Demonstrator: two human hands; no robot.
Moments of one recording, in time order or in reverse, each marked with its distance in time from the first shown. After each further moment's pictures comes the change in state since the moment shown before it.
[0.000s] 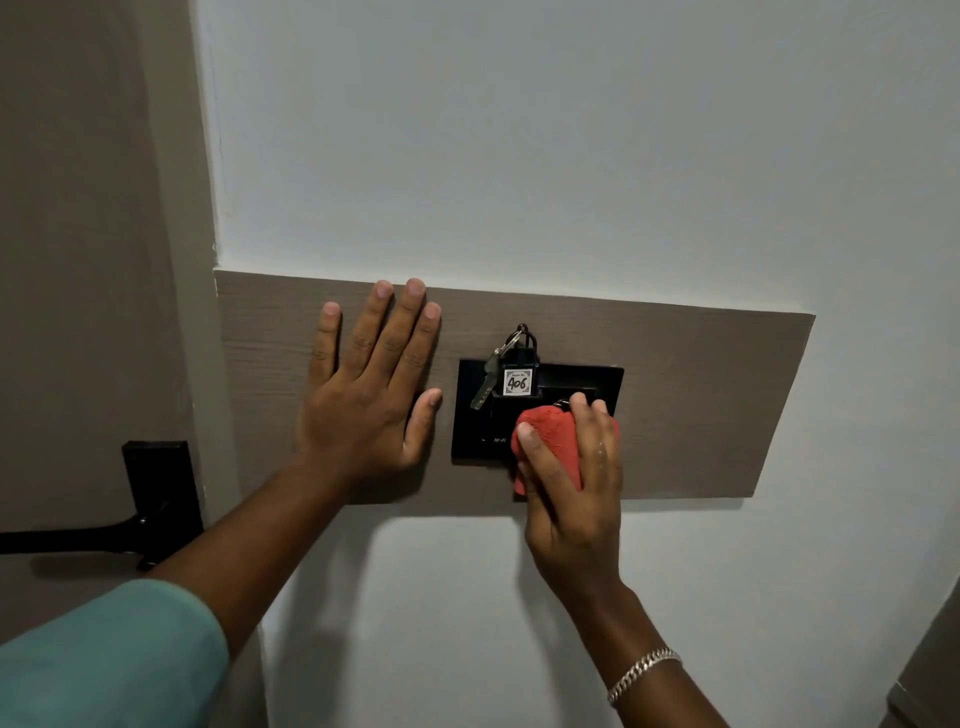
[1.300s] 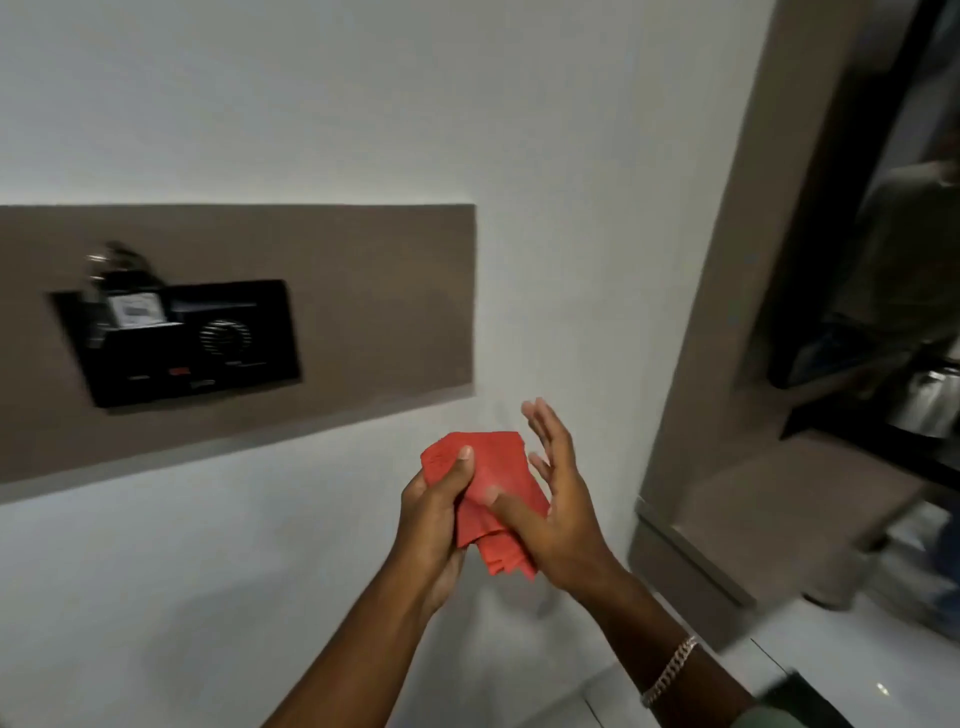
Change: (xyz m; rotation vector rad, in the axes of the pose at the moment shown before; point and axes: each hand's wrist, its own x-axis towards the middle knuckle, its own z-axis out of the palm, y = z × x) left_hand -0.028 0.344 -0.077 -2.100 -0.863 -1.457; right_hand -0.075 0.104 -0.234 0.473 -0.398 0.914
